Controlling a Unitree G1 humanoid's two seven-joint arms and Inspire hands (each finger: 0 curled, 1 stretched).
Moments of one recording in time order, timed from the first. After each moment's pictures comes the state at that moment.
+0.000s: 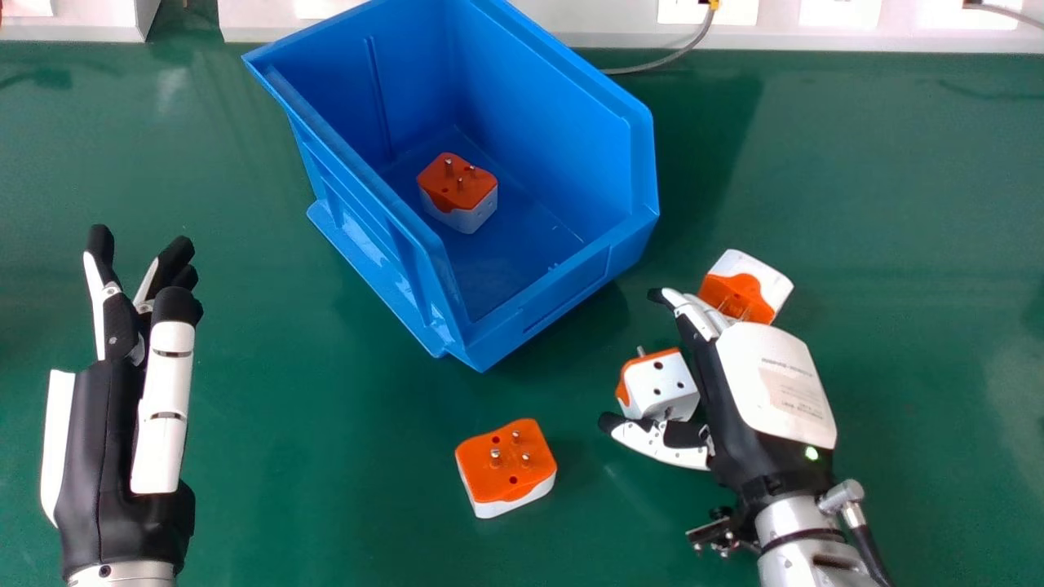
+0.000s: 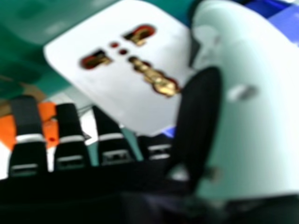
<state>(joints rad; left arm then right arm) 0.36 0.09 0.24 -0.09 -0.16 -0.43 -0.12 -0.08 -0.20 0.35 0.42 -0.77 -0.04 -0.46</state>
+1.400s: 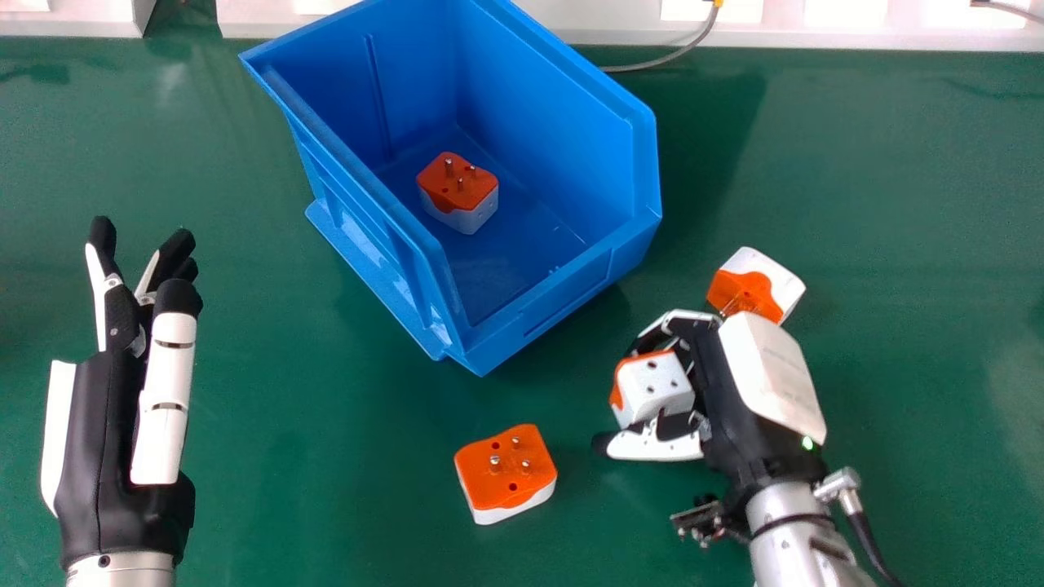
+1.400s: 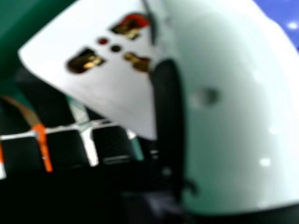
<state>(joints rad) 0.34 0.09 0.24 -0.09 -0.16 -0.40 -0.13 0.01 -0.18 0.34 0.26 -0.64 -0.01 -0.34</state>
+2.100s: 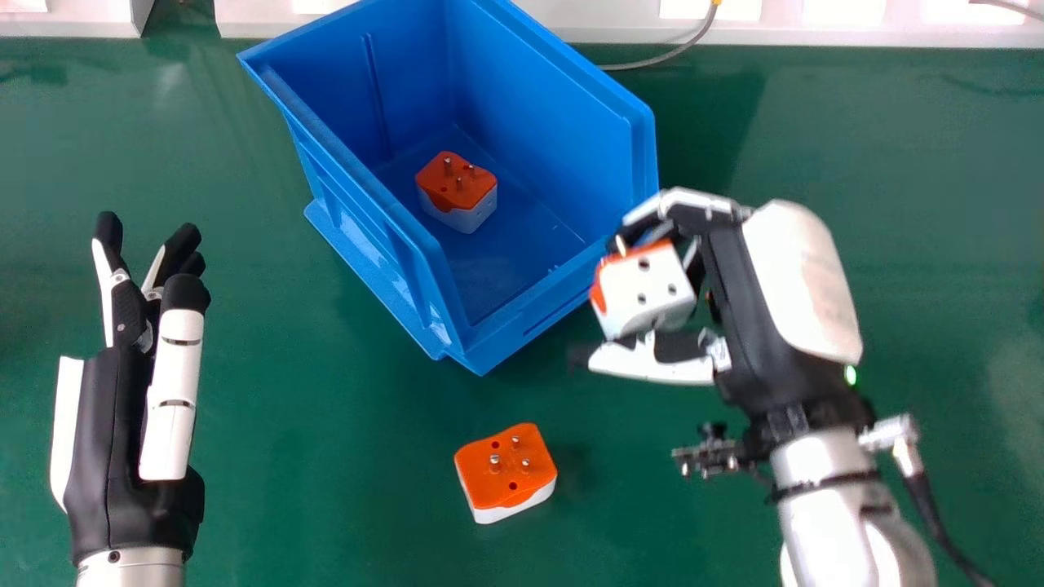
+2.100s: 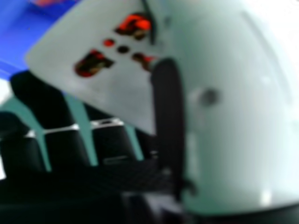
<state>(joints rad) 0.33 0.07 0.24 -0.09 -0.16 -0.41 -0.12 -0.02 -0.20 0.30 -0.22 -0.71 0.00 -0.24</state>
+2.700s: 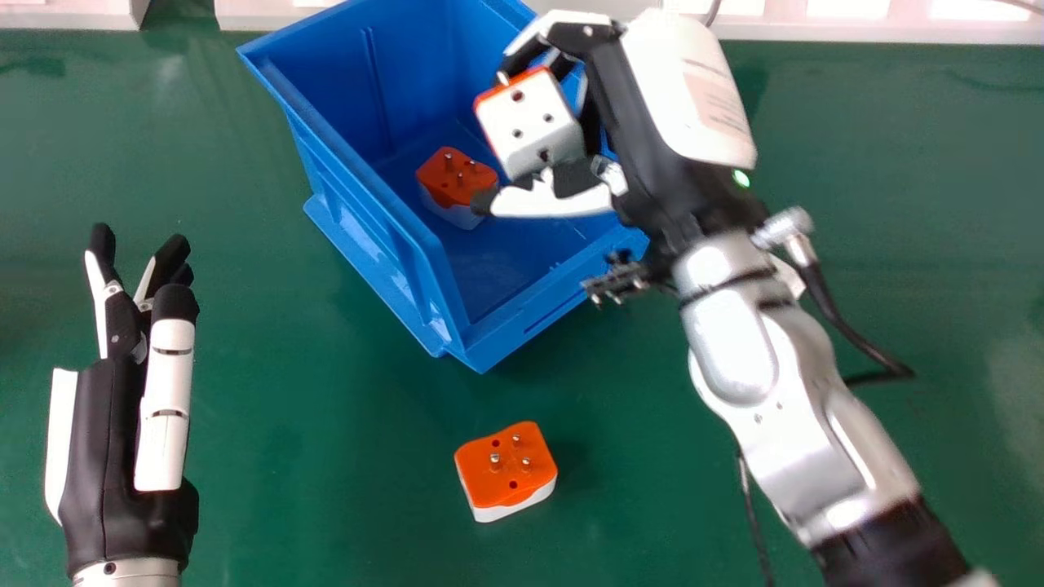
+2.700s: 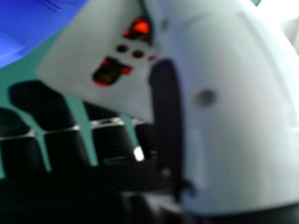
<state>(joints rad) 0.35 0.06 0.24 -0.10 -0.14 -0.42 -0.11 -0.58 -0.09 0.33 0.30 -0.68 -0.06 -0.22</state>
